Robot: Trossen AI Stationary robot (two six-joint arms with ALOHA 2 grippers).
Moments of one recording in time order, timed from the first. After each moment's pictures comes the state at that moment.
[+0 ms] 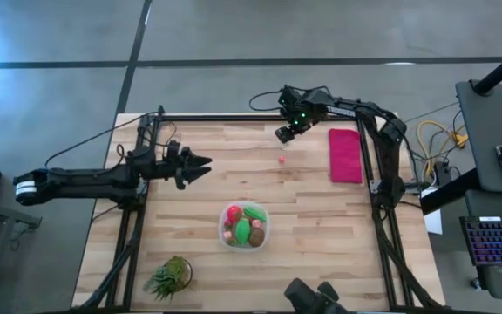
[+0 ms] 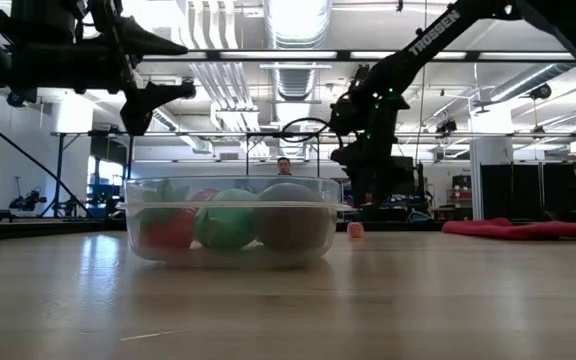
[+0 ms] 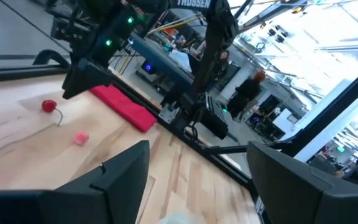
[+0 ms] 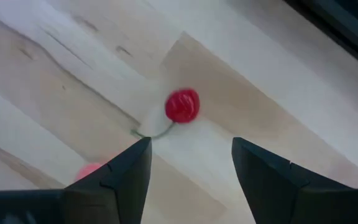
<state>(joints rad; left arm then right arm) 0.29 0.71 0.21 0.57 0.18 -0.65 -0.69 2.00 1.52 -0.88 -0.11 0.24</state>
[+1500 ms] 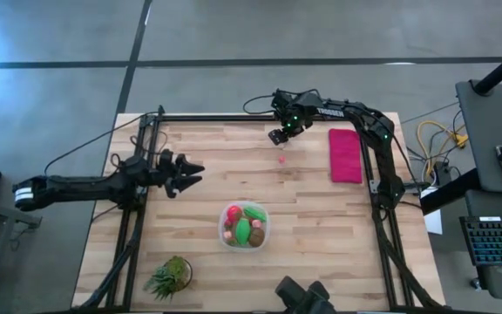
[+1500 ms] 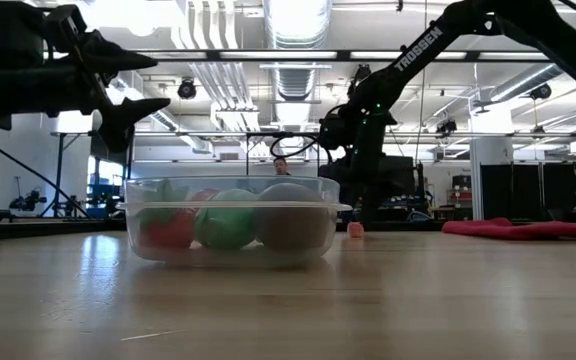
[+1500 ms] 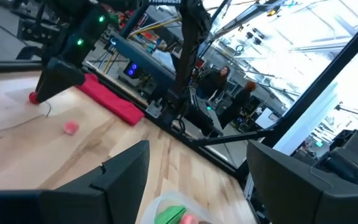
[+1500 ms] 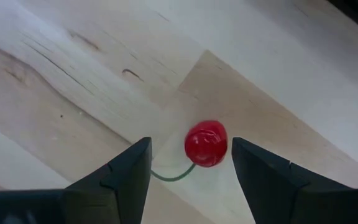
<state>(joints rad) 0.29 0.56 0.01 0.69 0.23 -0.65 -0.68 2.12 1.58 -0.85 -0.13 0.28</state>
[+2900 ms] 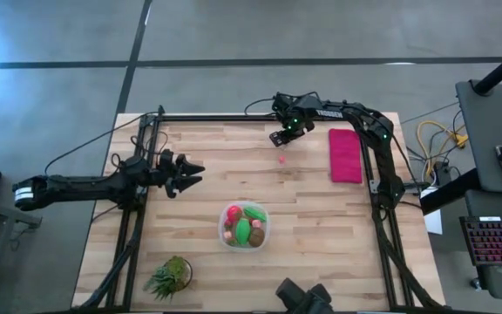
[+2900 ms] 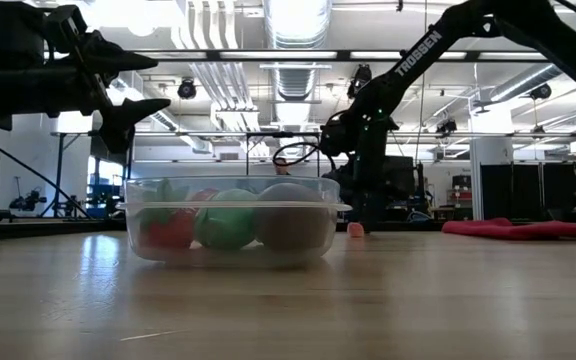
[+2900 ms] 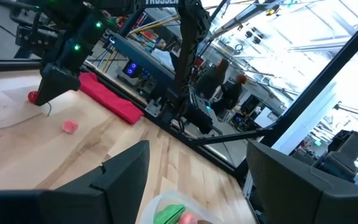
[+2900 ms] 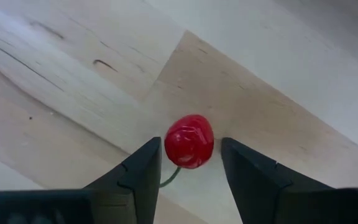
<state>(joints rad) 0.29 0.57 0.01 0.69 0.24 -0.65 -0.67 2.13 1.54 -0.83 -0.10 0.33</state>
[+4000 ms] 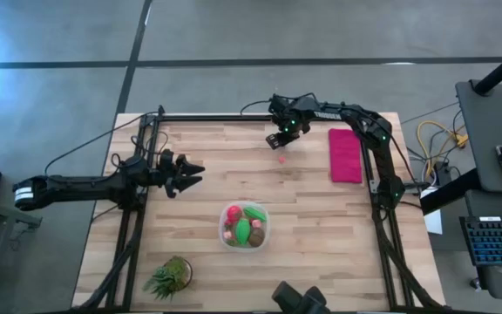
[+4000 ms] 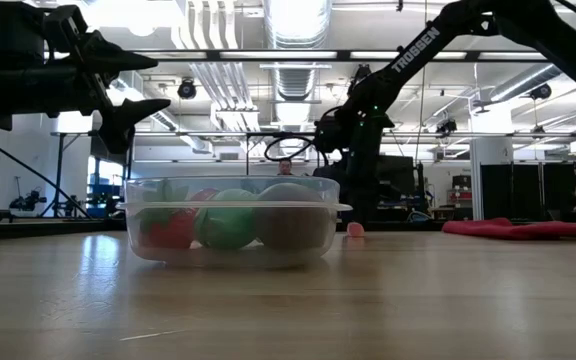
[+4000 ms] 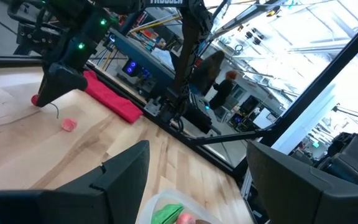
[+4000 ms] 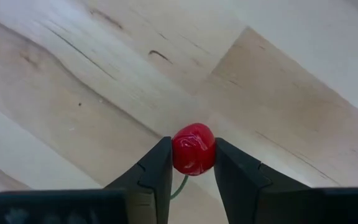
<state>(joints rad) 0.29 0.57 0.00 0.69 0.24 -0.67 -0.64 2.13 1.57 -0.83 -0.16 0.32</state>
